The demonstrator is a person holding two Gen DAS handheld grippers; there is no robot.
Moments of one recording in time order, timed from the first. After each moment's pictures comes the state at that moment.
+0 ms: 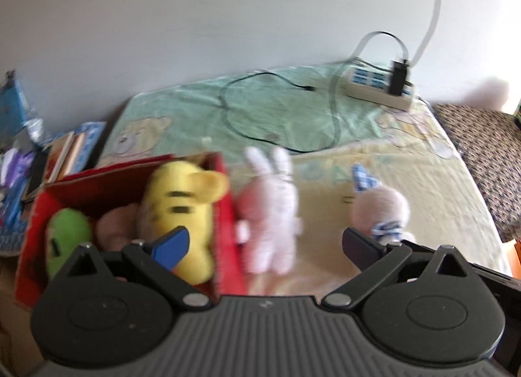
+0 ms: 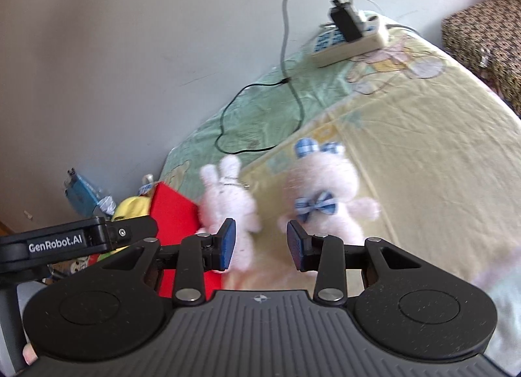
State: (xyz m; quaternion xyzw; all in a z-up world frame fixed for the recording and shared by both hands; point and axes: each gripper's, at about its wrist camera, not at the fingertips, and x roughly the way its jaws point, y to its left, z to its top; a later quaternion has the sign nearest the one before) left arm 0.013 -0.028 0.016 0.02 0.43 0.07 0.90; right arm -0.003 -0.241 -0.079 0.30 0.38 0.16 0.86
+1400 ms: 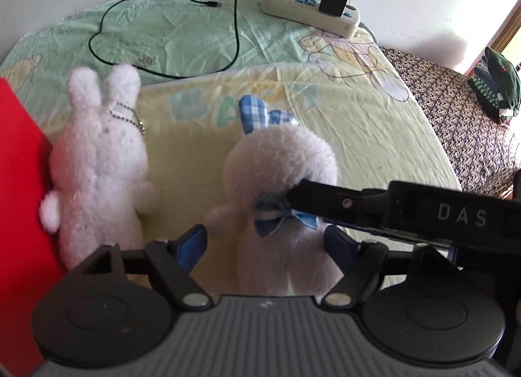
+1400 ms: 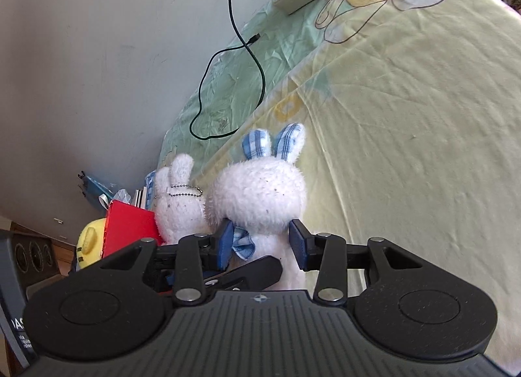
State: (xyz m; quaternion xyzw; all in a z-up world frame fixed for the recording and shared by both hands) left arm 0.088 -0.077 -0.105 -0.06 0.52 -0.06 0.85; right arm 0.089 -0.281 -0.158 0.37 0.45 0.22 0.78
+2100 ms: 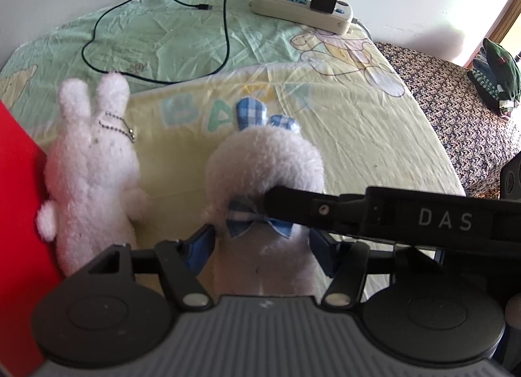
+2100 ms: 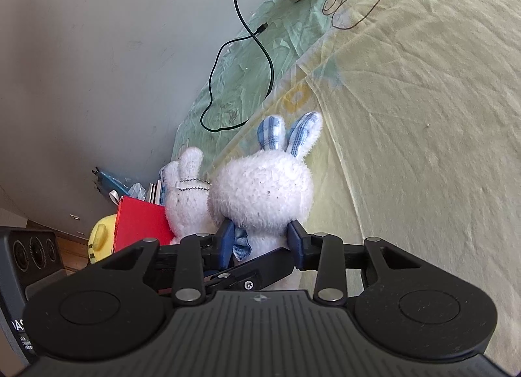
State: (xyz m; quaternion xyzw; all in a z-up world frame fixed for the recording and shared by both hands) left arm 0.088 -0.091 -0.100 -0.04 0.52 -0.06 0.85; right arm 0.086 -0.285 -0.160 0.39 0.46 0.25 0.76
